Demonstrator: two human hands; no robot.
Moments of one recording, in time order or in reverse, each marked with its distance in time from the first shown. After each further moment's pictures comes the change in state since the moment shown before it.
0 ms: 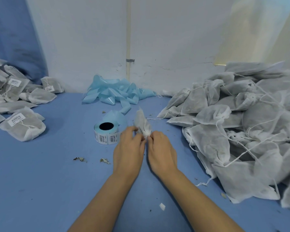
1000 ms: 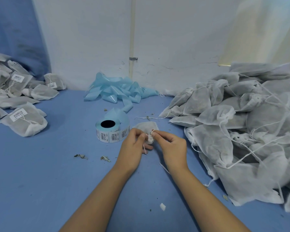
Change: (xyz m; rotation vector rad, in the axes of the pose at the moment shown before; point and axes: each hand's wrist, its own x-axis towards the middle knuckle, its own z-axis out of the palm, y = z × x) left_hand 0.008 -0.001 0.008 -0.976 -0.164 -0.337; right_hand 0.006 0.013 -0.008 0.970 0.108 0.212
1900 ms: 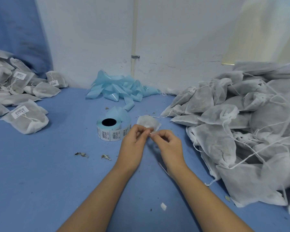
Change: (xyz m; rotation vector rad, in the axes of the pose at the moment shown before) left_hand -0.001 0.001 0.000 -0.030 0.023 0.121; right_hand -0.004 -0.003 0.004 0.006 -0.075 0.073
